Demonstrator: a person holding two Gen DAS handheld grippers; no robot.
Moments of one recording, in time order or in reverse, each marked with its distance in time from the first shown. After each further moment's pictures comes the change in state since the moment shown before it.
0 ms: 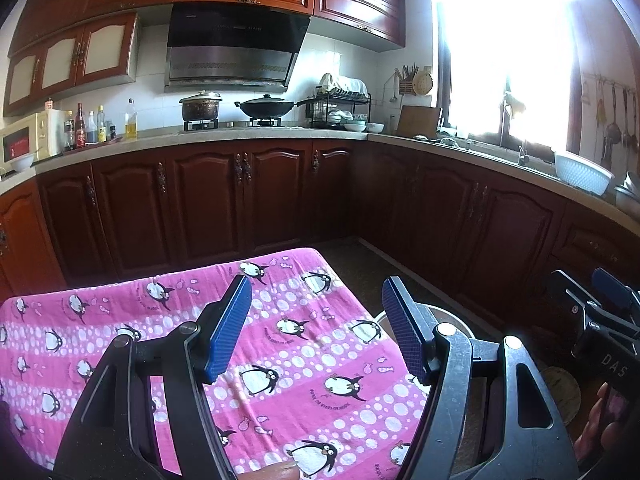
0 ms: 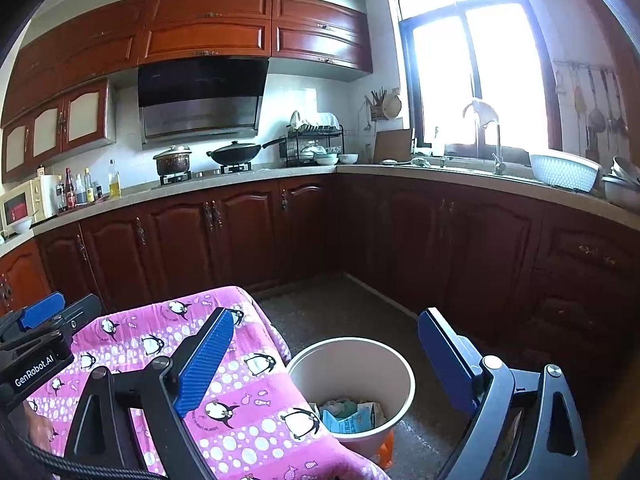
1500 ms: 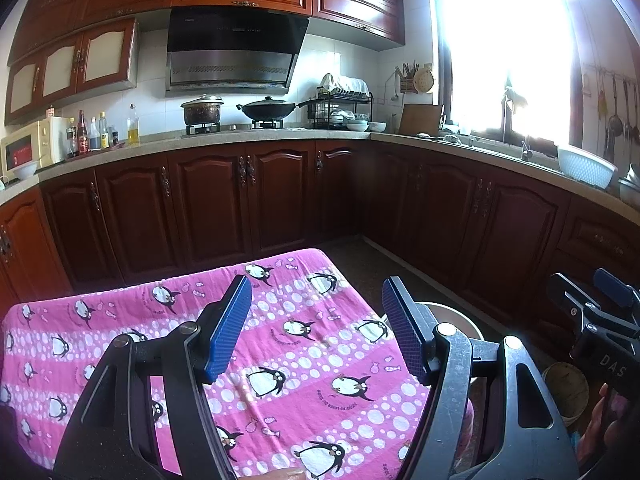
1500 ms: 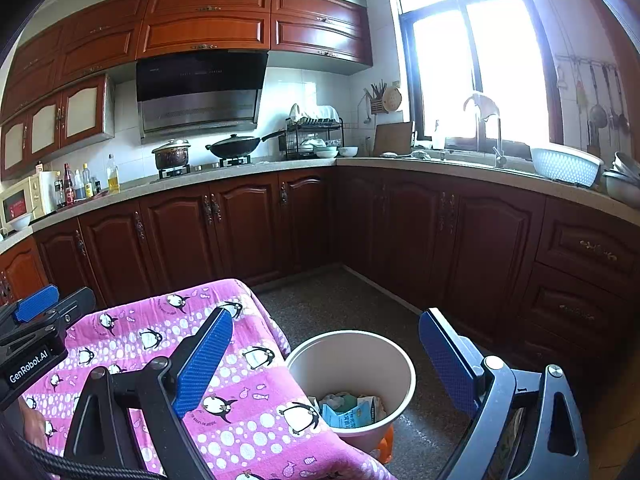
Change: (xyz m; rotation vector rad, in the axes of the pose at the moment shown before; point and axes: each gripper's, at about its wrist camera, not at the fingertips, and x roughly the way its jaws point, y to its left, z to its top) left arm 0.002 -0.002 -0.001 0.018 0.000 0.021; right arm 0.007 -0.002 -0.002 0.001 0.026 0.004
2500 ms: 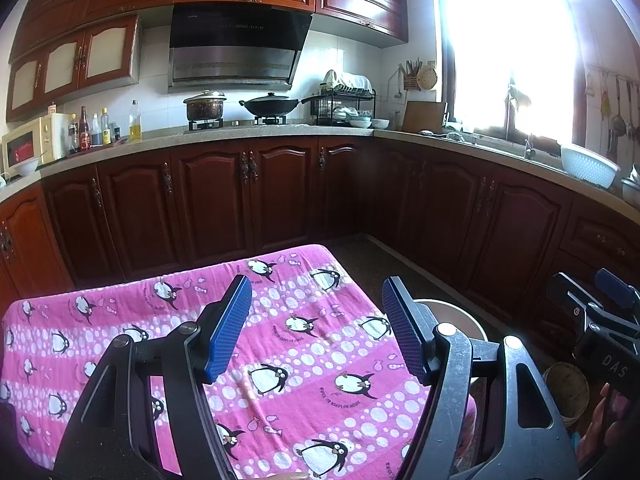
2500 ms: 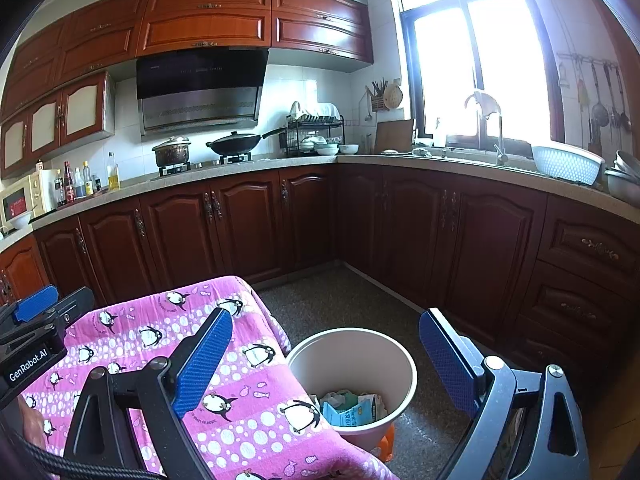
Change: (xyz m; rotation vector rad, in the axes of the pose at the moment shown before) left arm 0.002 0.005 -0.004 -0.002 0.007 0.009; right arm 0.006 -0.001 0.000 -0.002 0.007 0.005
